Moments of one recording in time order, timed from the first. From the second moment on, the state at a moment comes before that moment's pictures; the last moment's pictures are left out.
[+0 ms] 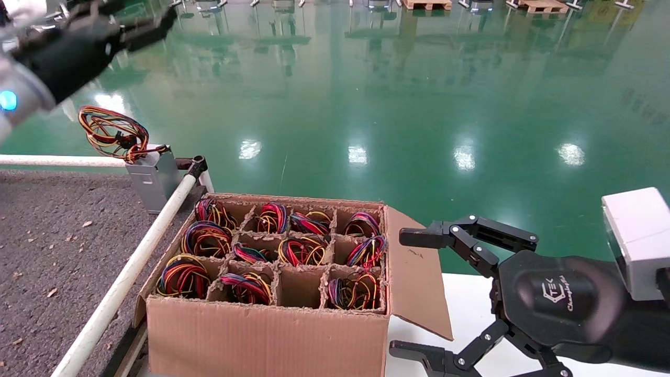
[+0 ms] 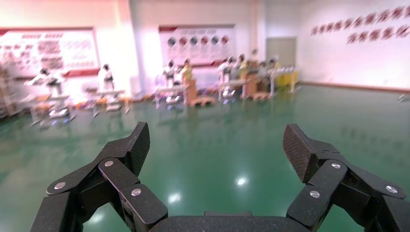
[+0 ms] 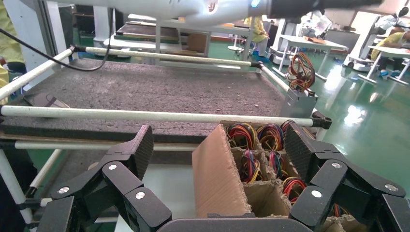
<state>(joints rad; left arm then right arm) -1.81 1.11 0.14 0.02 0.97 0.86 0.48 1.09 -0.58 -0.36 1.27 -0.67 -1.46 0.14</state>
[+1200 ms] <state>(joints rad) -1.57 0.93 0.20 -0.54 0.87 1.11 0.14 1.09 -0.58 -0.36 1.26 -0.67 -1.46 0.14</state>
